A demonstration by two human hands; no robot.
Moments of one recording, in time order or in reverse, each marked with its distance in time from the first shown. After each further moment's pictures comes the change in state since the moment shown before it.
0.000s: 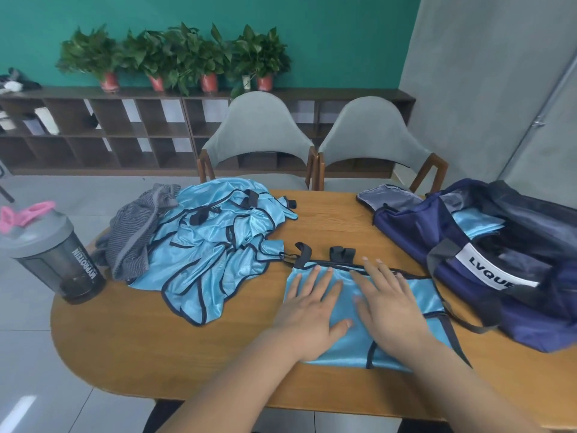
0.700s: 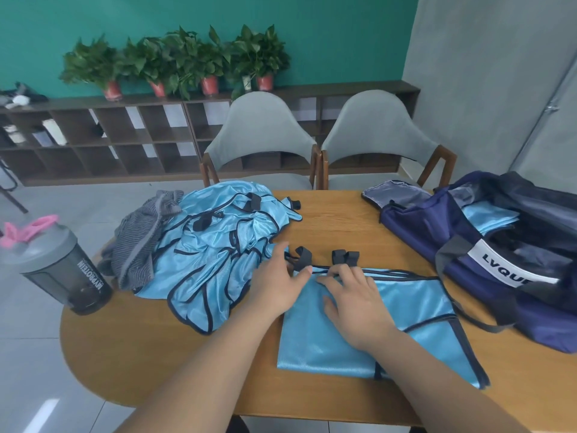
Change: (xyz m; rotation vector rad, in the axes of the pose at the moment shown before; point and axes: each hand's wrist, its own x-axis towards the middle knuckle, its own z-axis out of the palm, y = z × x) left_hand 0.019 -0.066 -0.038 -0.586 0.352 -0.444; right_hand 0.034 -0.053 0.024 0.183 0.127 -0.140
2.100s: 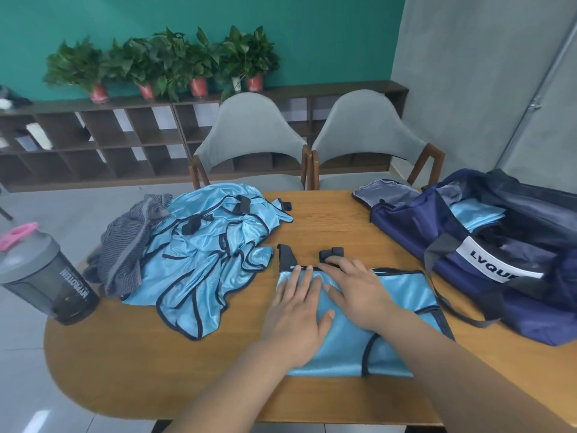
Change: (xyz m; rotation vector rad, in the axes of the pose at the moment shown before) left_hand -0.053 0.007 0.046 0.547 -0.194 0.369; right_hand 0.024 0.040 -0.005 0.060 -0.171 0.019
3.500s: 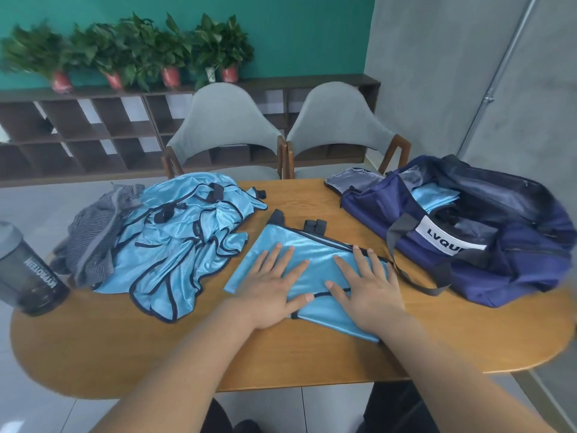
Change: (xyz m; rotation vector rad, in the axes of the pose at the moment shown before) left_hand 0.017 -0.012 -0.016 0.182 -0.201 0.149; right_hand -0.083 0.017 -0.017 -0.176 -0.063 0.377
